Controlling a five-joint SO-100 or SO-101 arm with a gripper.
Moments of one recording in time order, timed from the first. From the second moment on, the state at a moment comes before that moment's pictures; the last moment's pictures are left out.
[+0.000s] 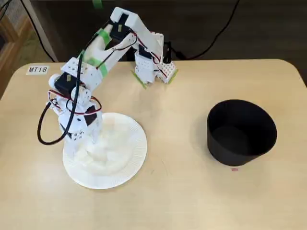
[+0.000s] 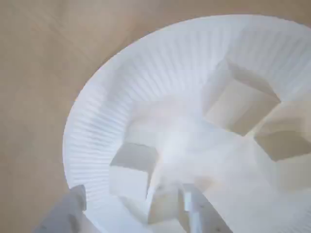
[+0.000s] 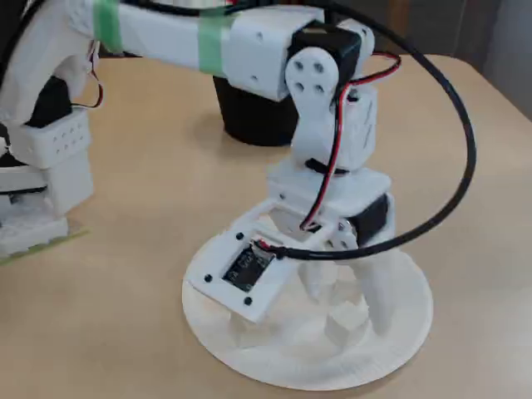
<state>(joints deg) 32.3 54.8 53.5 82.1 10.2</state>
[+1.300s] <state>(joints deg) -16.0 49.8 -13.8 95.4 11.0</state>
